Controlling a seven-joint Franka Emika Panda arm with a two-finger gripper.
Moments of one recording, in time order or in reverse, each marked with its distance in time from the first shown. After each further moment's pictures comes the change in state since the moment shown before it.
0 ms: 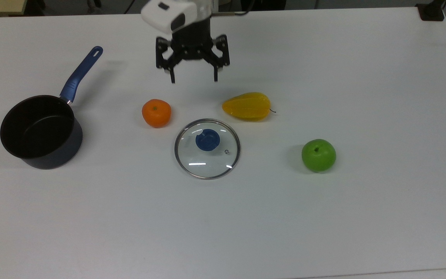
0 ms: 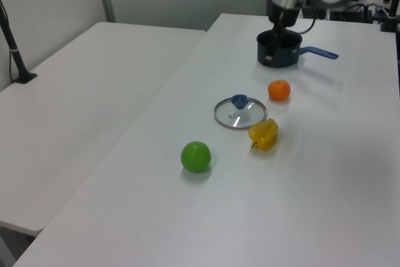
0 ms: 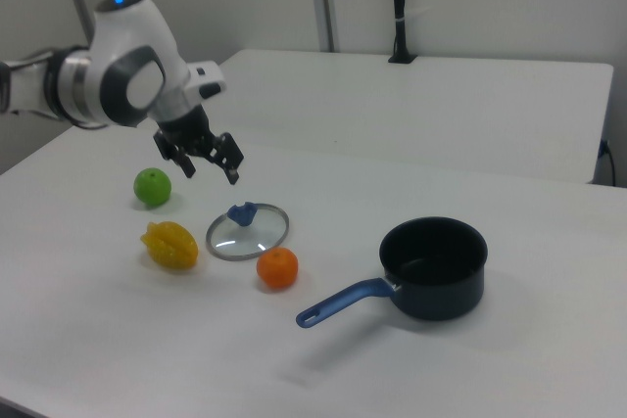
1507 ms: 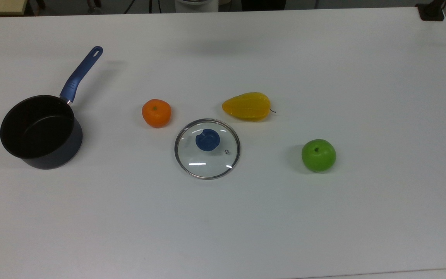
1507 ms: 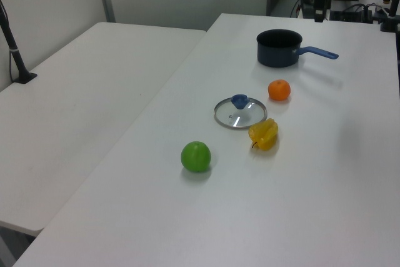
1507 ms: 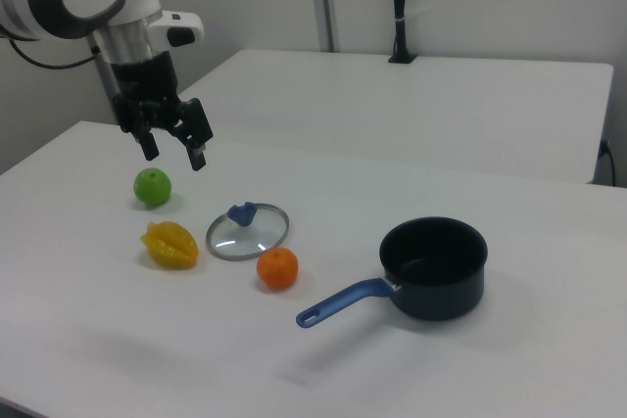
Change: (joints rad) arm -0.093 -0.231 -0.012 0.102 -0.004 -0.568 0.000
